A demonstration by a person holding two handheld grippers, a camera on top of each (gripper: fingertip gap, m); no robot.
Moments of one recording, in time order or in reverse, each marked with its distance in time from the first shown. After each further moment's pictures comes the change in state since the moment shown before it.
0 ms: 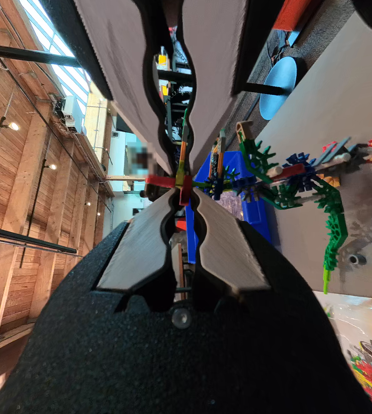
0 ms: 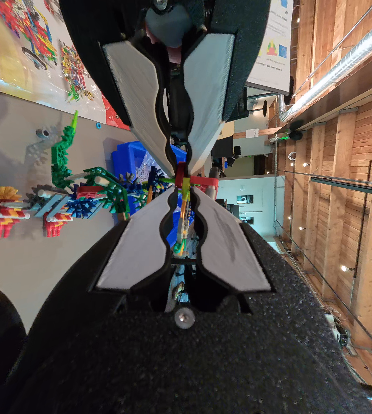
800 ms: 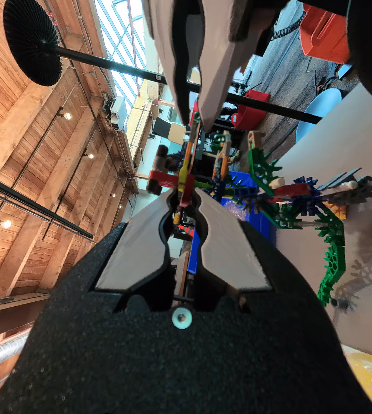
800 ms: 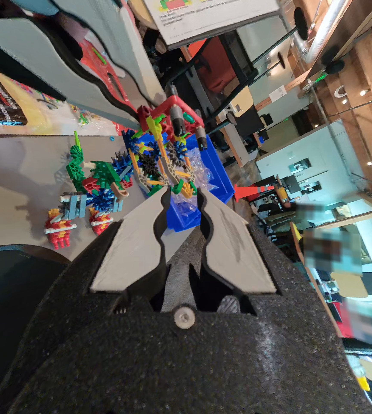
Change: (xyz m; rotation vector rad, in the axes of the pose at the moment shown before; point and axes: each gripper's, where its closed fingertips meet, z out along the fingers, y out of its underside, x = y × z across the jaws) left arm 0.003 -0.019 -0.013 0.050 -0.205 -0.113; right arm -0.006 0.046 -0.034 0.019 -0.040 0.467
